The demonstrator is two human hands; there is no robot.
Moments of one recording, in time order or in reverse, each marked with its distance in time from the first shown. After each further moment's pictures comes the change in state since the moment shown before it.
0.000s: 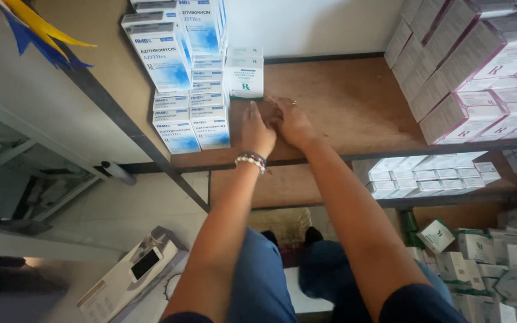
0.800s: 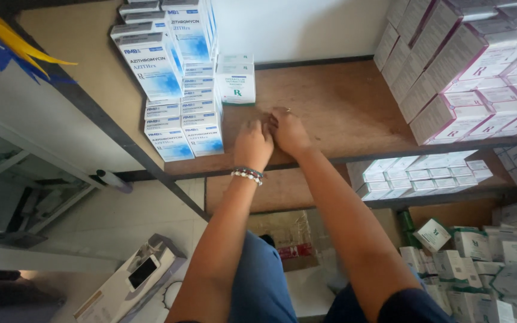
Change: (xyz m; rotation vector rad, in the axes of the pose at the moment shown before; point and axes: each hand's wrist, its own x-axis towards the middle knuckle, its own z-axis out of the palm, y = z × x) left_hand -0.021 0.053 -0.042 0.212 -0.098 0.028; right_hand -0.005 0.027 0.018 -0.013 0.115 0.054
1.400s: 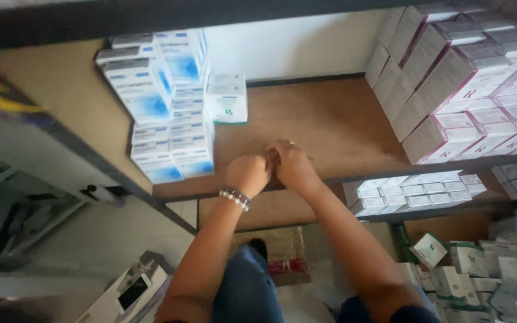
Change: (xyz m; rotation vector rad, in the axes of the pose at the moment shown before) left_hand -0.003 -0.003 -0.003 0.184 -0.285 0.195; right_hand -0.042 -0.019 -0.036 0.000 0.013 -0.146
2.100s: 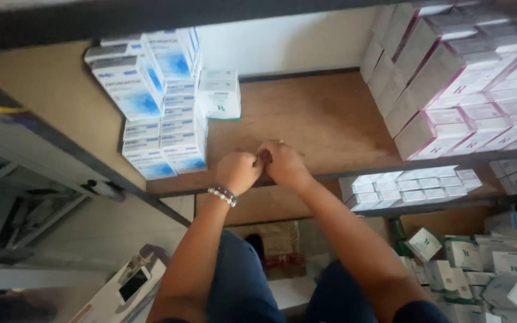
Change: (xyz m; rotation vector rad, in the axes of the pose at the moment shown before) left_hand -0.006 -0.004 -0.004 -0.091 0.052 0.028; right_hand 0.000 -0.002 -0.006 0.190 -0.109 0.158
